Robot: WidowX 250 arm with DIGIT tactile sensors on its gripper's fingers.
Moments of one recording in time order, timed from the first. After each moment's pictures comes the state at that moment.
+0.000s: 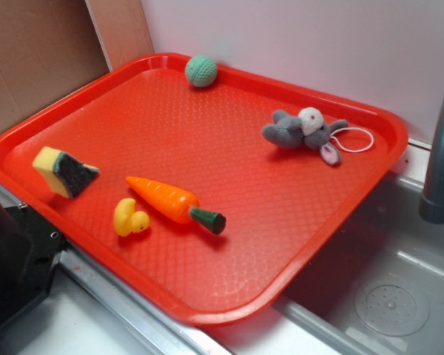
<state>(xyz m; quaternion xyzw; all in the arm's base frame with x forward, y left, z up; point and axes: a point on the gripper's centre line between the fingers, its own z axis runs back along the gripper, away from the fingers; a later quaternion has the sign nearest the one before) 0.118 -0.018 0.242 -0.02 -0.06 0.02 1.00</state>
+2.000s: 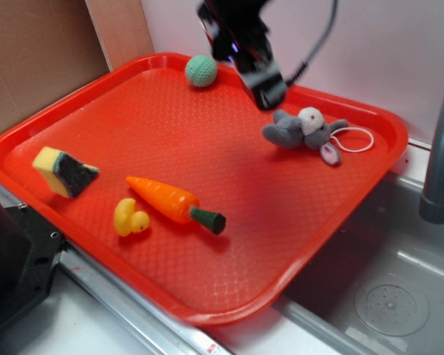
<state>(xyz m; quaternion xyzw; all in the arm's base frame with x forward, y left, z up) 0.273 -0.105 0.098 0.04 -0.13 -0.19 0.97</state>
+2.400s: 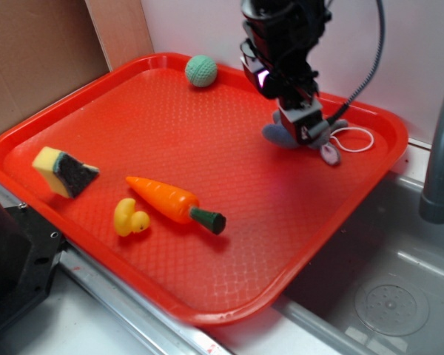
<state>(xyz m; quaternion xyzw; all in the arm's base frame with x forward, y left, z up) 0.298 -0.118 0.066 0.06 -0.10 -0.19 0.98</state>
